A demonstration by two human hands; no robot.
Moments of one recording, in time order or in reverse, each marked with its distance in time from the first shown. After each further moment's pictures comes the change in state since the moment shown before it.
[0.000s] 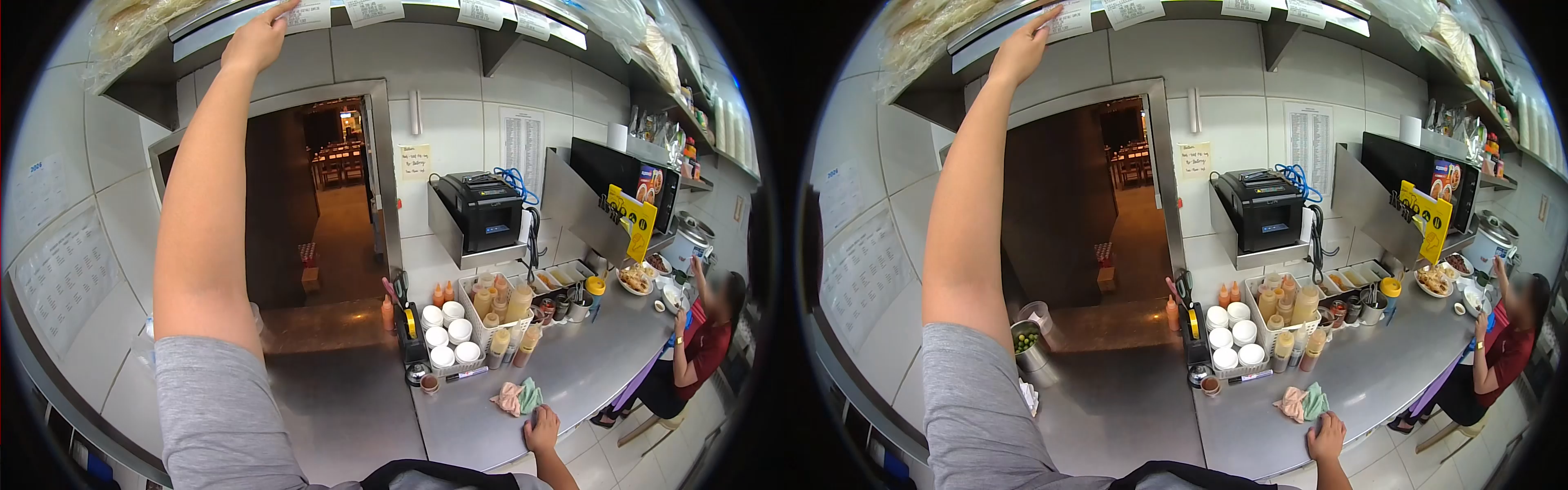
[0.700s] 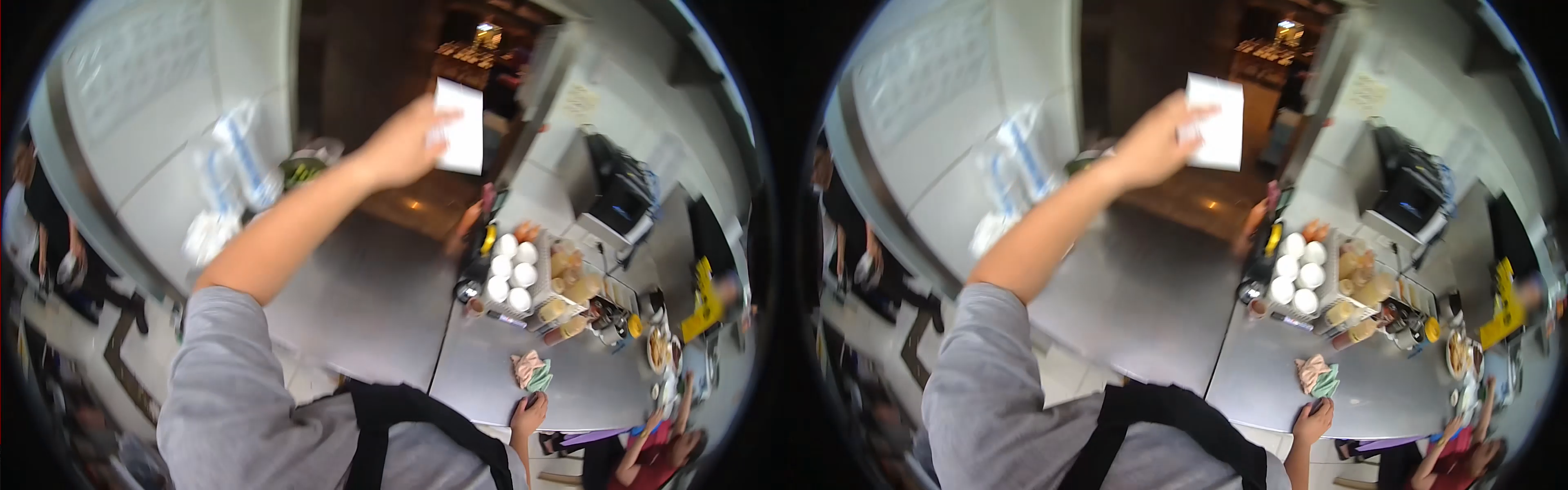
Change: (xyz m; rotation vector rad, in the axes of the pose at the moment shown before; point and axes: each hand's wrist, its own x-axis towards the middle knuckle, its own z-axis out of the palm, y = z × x) left_hand -0.375 -0.018 -0.010 -0.506 -0.343 -0.040; right_hand 0.006 0.002 0.000 -0.070 -0.034 -0.129
